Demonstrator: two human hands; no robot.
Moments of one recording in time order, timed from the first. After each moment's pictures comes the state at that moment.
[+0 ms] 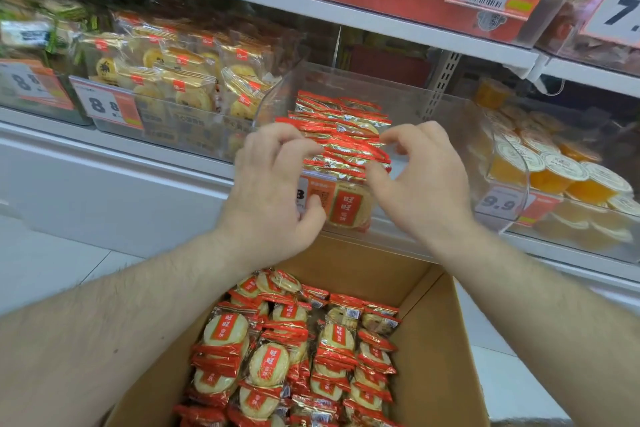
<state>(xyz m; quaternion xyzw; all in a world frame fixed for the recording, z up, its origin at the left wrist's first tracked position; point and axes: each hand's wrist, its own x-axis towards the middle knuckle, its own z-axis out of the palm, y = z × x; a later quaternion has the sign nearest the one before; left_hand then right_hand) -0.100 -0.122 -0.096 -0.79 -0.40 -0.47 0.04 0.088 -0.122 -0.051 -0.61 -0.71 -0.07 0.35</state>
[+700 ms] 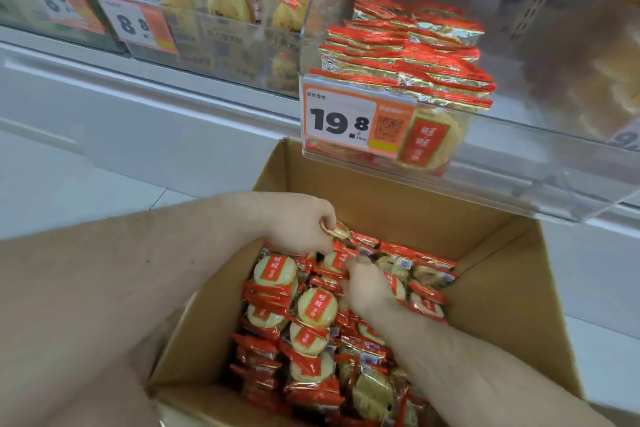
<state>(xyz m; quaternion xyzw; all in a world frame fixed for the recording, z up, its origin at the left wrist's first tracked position) -0.126 -0.104 -0.170 -0.75 -0.53 0.14 -0.36 0.038 -0.131 -0.367 -0.66 -0.71 0.23 -0.04</state>
